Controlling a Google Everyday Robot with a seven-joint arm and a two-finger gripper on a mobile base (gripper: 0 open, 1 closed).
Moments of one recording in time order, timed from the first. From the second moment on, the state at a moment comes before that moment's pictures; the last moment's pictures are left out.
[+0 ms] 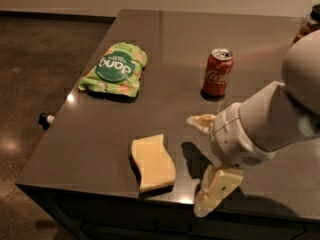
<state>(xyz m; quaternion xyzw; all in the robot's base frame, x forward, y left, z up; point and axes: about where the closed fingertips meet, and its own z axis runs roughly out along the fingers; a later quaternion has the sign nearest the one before) 0.362 -0.082 0.860 -0.67 0.69 0.13 0.24</state>
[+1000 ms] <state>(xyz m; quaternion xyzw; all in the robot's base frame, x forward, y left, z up) 0.361 0.000 0.828 -0.70 0.66 0.17 0.23</state>
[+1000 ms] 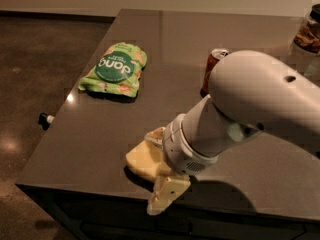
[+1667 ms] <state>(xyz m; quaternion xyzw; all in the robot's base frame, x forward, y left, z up) 0.388 -0.006 0.855 -0.67 0.69 0.17 0.23</state>
